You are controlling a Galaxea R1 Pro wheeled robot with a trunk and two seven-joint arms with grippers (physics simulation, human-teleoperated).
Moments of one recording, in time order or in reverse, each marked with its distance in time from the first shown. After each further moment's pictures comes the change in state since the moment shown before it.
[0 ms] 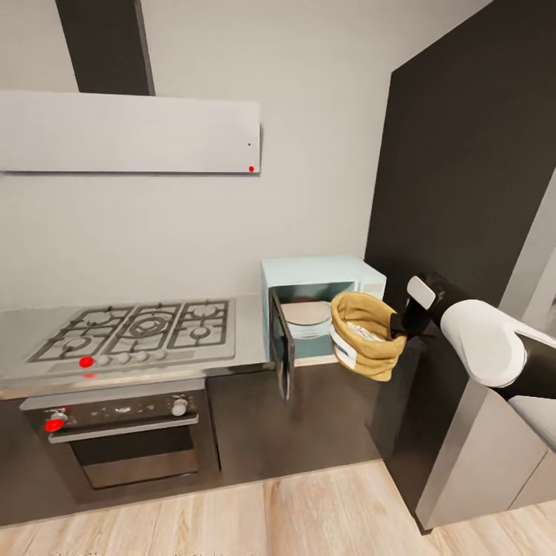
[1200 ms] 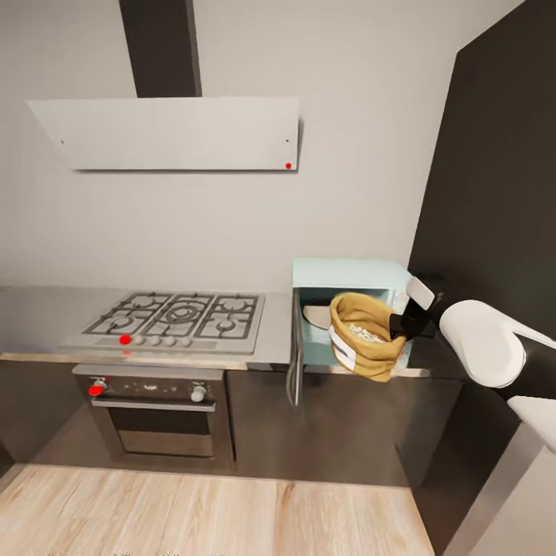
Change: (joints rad) left arm 0.000 0.002 -0.001 0.001 0.000 0.000 0.000; right arm 0.002 0.003 0.000 0.003 0.001 0.000 -0.001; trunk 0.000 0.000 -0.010
